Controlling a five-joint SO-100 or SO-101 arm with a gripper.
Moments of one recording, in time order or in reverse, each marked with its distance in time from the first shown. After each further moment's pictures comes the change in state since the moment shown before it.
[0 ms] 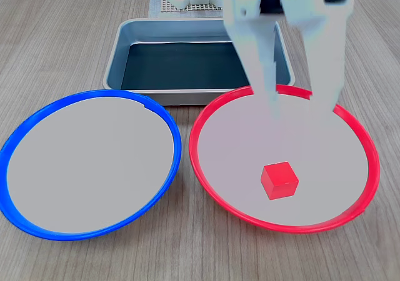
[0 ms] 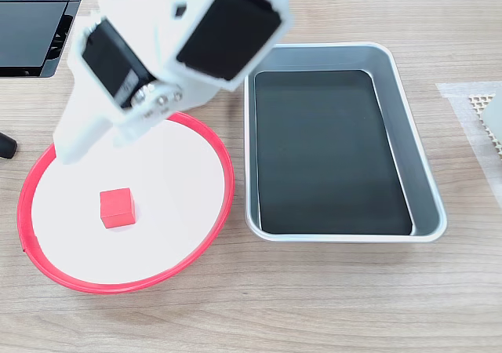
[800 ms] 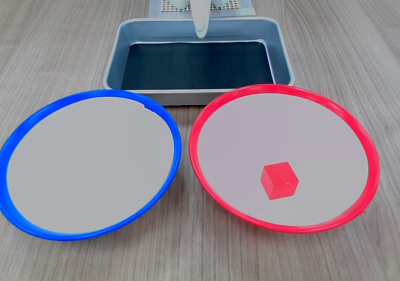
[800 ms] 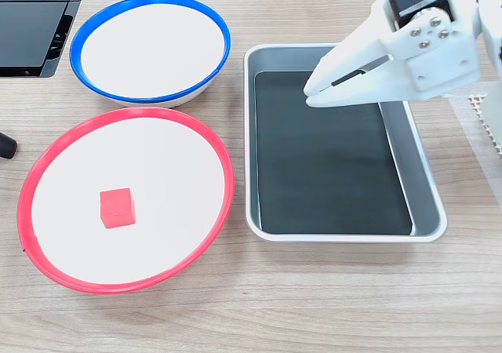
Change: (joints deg) arm 10.6 105.0 96.6 -5.4 35.7
